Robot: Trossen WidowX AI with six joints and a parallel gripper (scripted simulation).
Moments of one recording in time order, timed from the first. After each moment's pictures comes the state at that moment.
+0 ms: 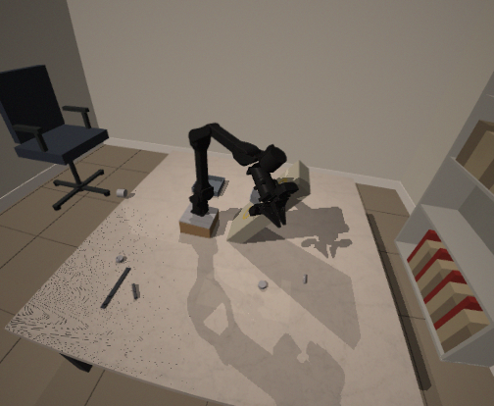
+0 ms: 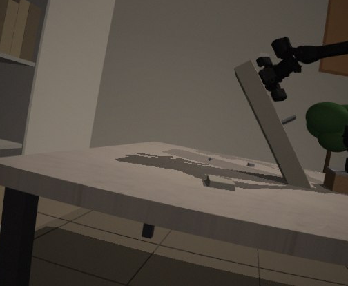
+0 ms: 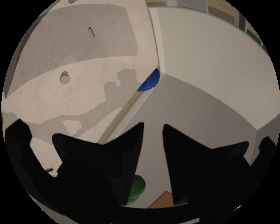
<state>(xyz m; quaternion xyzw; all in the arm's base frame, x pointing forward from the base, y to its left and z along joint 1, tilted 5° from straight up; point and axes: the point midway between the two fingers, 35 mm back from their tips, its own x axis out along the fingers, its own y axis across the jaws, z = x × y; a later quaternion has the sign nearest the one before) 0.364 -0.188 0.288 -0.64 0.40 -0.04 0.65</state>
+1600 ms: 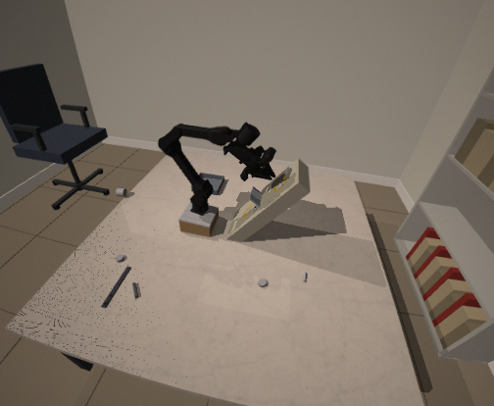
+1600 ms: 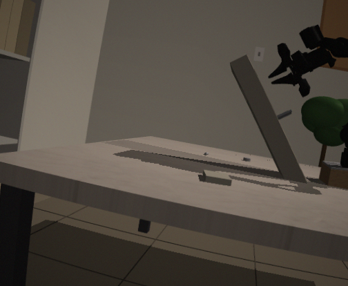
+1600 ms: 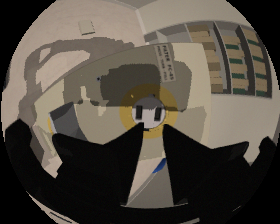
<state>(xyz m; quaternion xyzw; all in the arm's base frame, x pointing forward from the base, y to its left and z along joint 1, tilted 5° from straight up) 0.266 0.035 0.281 -0.57 0.15 0.23 0.77</state>
